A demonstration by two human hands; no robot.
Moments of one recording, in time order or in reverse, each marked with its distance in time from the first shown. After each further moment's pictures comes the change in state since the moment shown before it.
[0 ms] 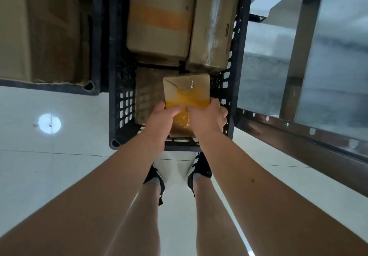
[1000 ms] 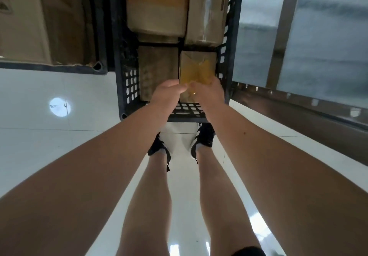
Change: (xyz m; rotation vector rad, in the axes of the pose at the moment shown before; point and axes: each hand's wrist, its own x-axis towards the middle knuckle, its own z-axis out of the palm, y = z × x) left_hand -0.033 0.019 0.007 0.256 -0.007 -0.006; right_hand -0.011 0.006 -0.028 0.171 -0.161 0.054
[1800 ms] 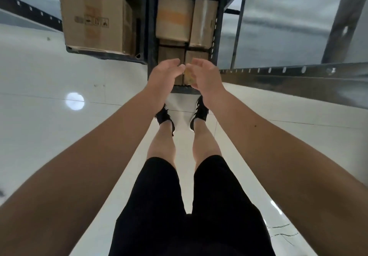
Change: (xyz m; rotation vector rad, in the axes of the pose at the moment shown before) left_hand -0.304 0.074 -0.062 -0.079 0.047 0.199; right_hand -0.287 -0.067 -0.085 0.182 -0.187 -0.220
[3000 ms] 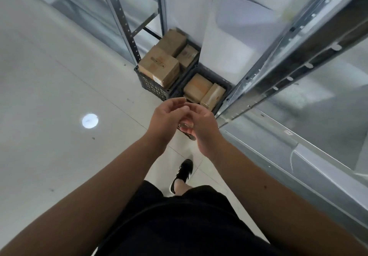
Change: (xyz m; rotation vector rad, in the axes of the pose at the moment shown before) left_hand -0.354 -0.043 0.129 -0.535 0.402 0.424; right_hand -0.301 0.029 -0.150 -0.136 -0.554 -0.349
